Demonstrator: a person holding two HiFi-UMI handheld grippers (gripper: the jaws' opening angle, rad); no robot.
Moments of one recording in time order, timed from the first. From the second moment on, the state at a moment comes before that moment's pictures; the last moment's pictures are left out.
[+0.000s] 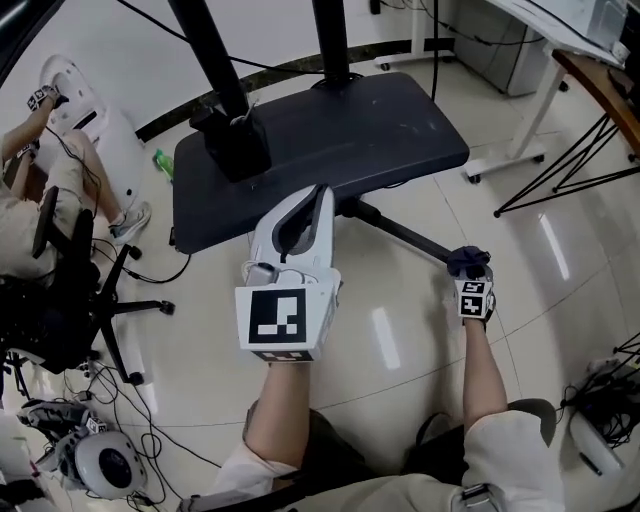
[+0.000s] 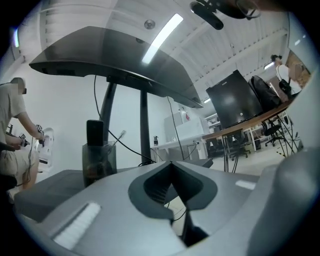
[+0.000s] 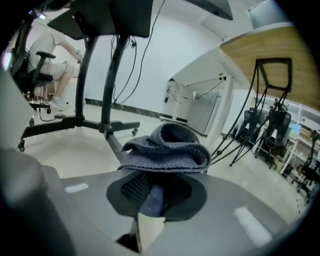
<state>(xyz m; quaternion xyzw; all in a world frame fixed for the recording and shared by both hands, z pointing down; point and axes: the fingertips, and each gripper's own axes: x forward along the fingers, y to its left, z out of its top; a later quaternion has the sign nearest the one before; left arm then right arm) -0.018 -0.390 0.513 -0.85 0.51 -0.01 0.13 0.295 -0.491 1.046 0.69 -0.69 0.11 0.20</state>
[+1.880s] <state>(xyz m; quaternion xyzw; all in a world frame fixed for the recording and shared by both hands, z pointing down) -0.174 -0.038 -0.417 -0.75 0.63 0.03 0.17 0.063 -0.053 -0.398 0.56 -0.82 -0.10 -0.12</state>
